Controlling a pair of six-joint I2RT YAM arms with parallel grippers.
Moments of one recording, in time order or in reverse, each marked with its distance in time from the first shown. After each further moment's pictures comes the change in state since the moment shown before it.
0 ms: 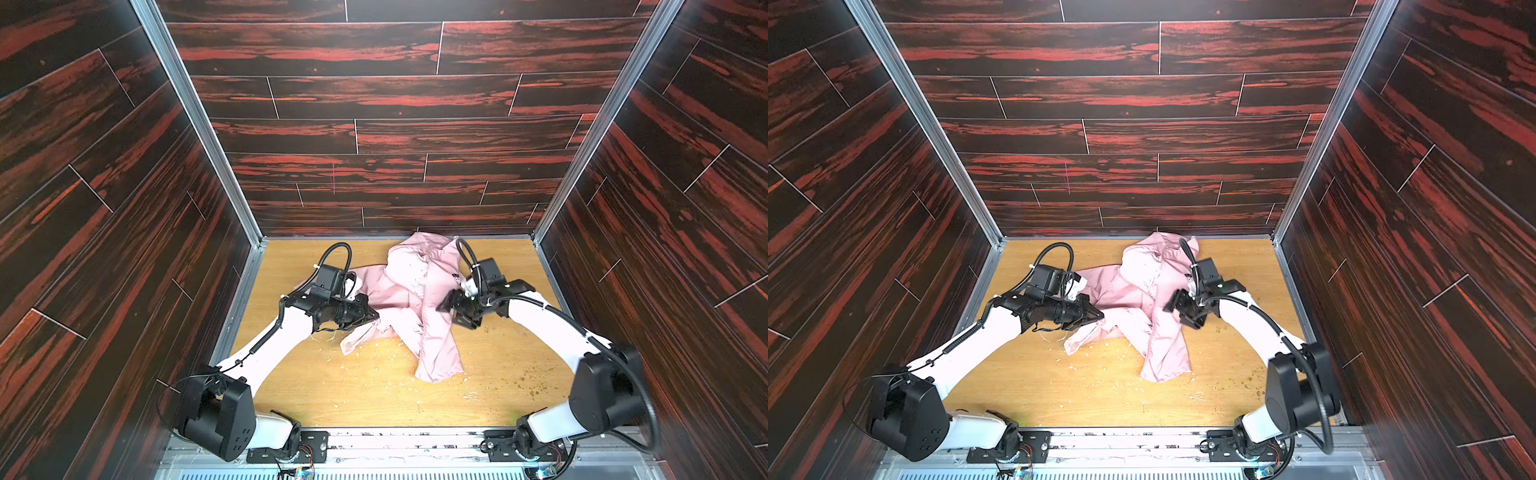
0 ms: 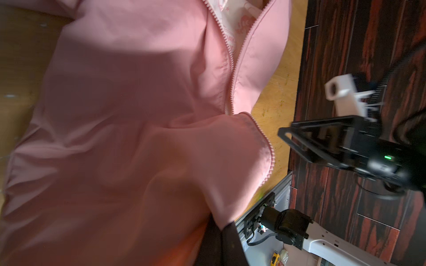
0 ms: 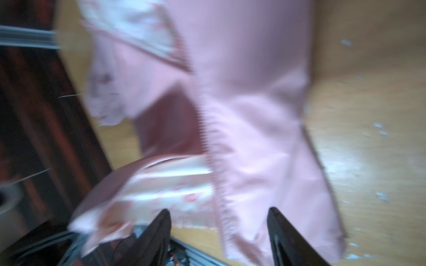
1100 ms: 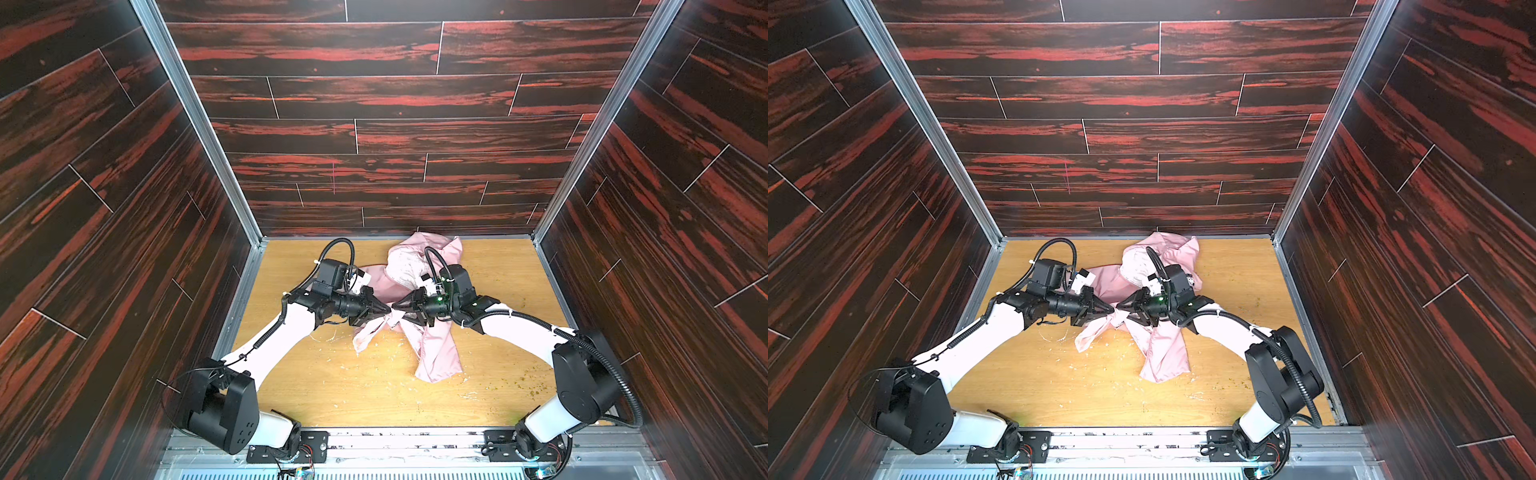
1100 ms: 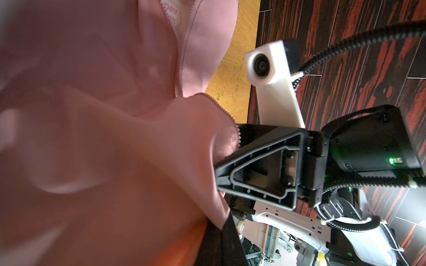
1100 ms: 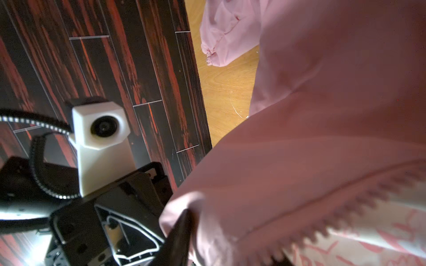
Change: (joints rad) left arm 0.000 0.038 0.024 0.119 0.226 -0.151; right arm 0.191 0.110 -0.170 0.738 -0.326 0.417
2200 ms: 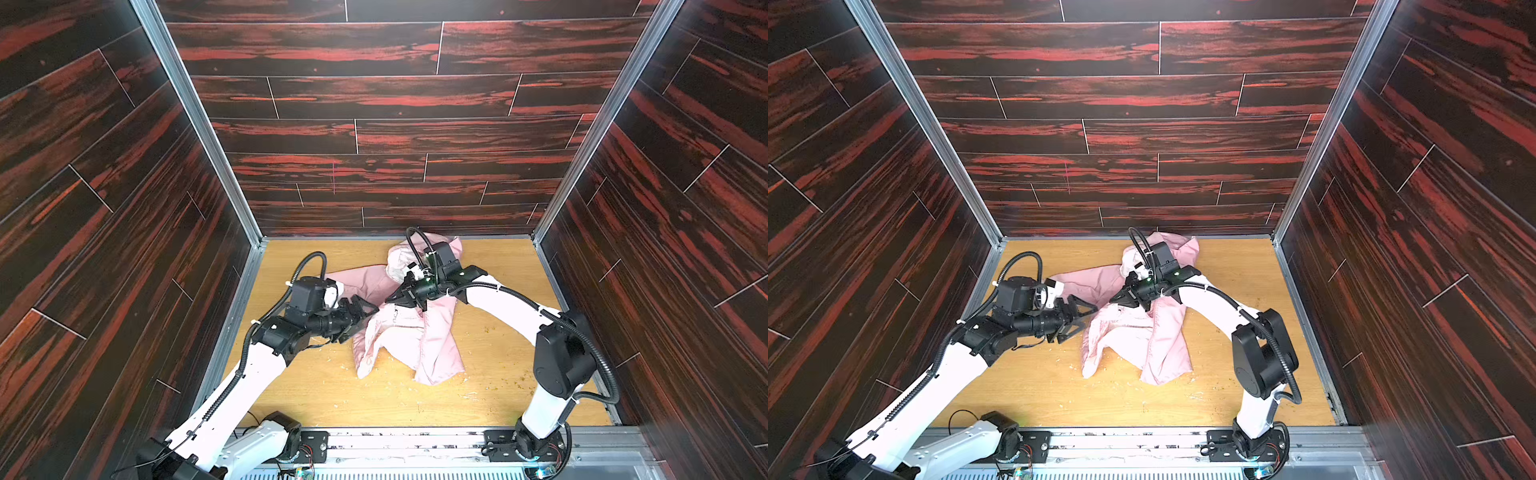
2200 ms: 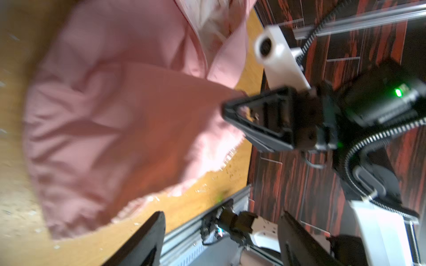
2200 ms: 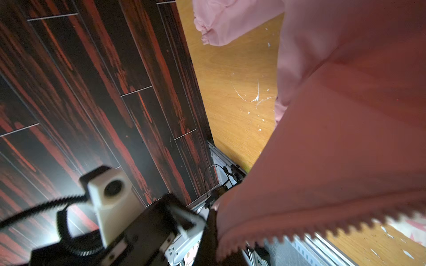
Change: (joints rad) left arm -0.080 -0.389 -0.120 -0.119 -0.304 -0.212; right arm 0.003 0.197 0.426 -0.485 -0.096 -0.113
